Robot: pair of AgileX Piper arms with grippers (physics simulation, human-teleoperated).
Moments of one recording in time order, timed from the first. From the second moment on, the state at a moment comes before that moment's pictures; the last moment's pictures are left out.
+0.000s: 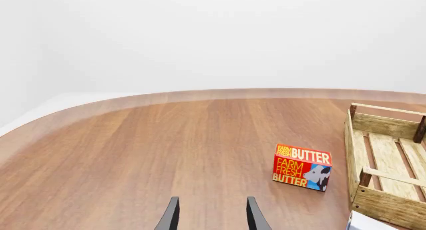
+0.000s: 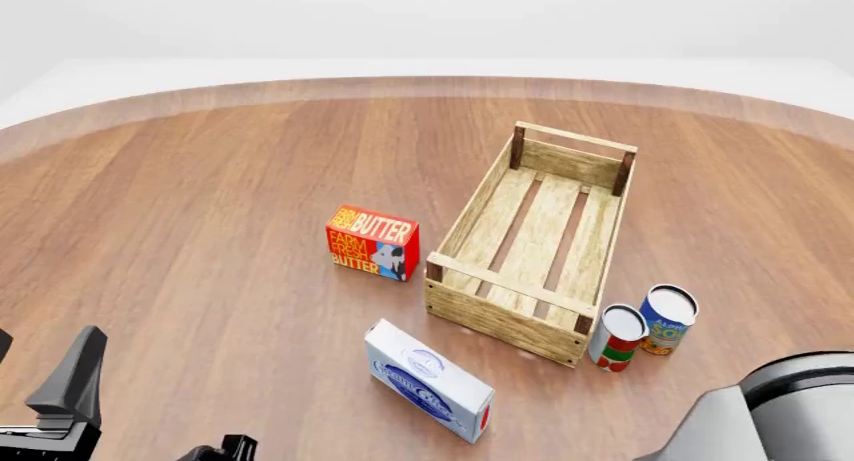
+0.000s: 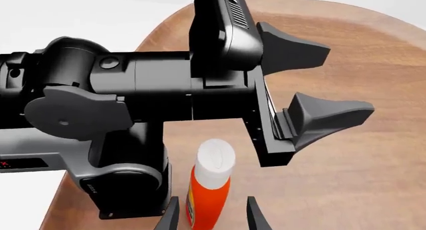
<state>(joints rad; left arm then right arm) 0.00 0.00 0.00 0.00 0.00 1.42 2.01 -1.03 -0.56 -0.15</state>
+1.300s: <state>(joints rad) 0.00 0.00 0.00 0.00 0.00 1.42 2.19 -1.13 -0.64 -0.09</state>
